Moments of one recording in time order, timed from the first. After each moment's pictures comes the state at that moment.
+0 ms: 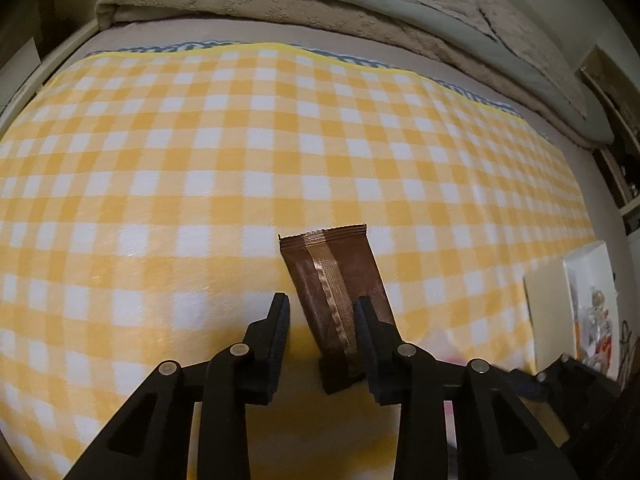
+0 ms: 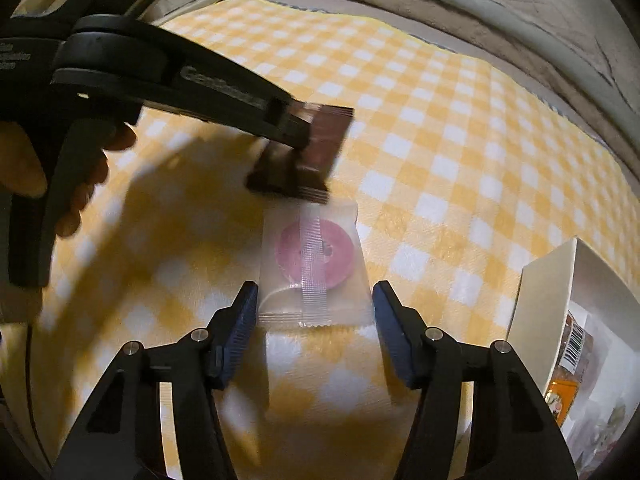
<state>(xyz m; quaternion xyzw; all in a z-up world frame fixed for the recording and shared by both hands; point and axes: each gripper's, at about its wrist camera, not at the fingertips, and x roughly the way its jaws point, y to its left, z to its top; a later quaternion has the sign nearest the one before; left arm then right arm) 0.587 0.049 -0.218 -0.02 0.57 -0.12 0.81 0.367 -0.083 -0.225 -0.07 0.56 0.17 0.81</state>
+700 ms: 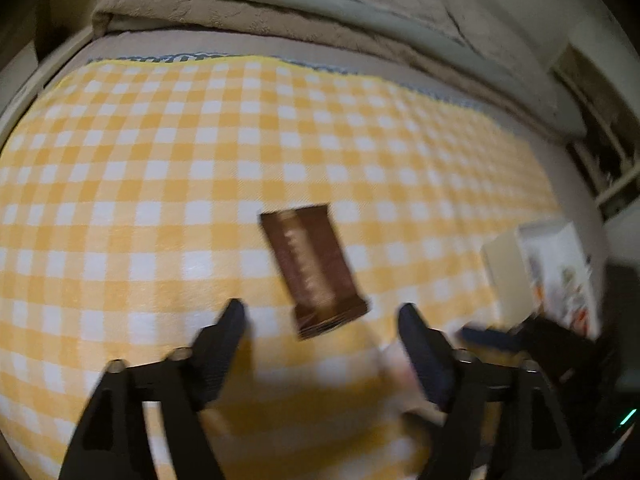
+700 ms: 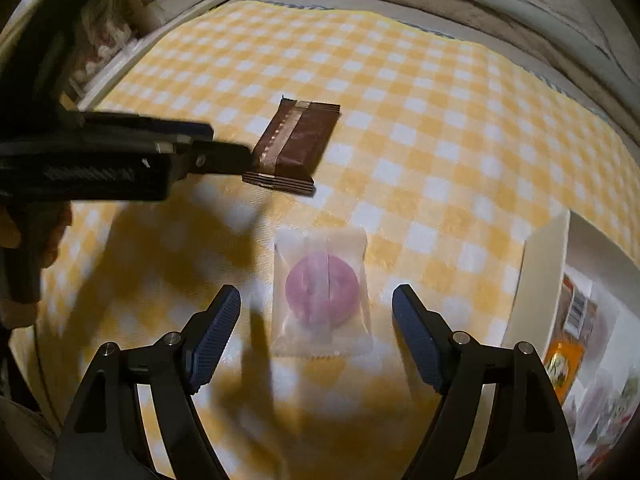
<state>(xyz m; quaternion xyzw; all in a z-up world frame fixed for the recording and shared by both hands) 0.527 0.067 -0.169 -0.05 0.55 -0.16 0.82 0.369 -0.073 -0.213 -0.04 0.59 0.18 0.79</state>
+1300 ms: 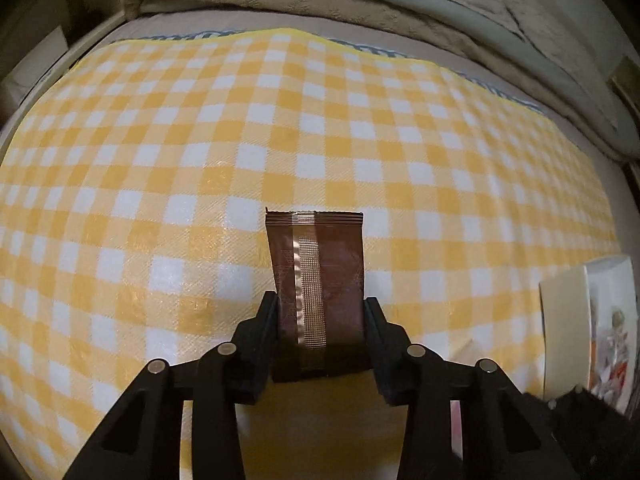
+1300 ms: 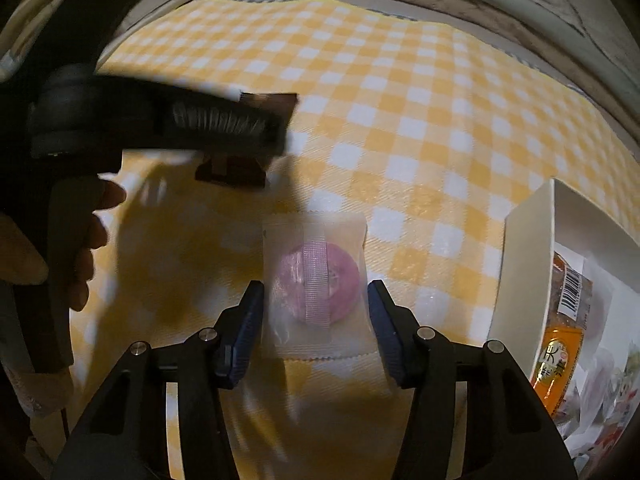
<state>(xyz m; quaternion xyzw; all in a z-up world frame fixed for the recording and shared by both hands) 0.547 0.030 -0.212 -0.02 0.57 -0.06 0.82 0.366 -0.097 -0.225 -0.01 0.59 0.12 0.79</state>
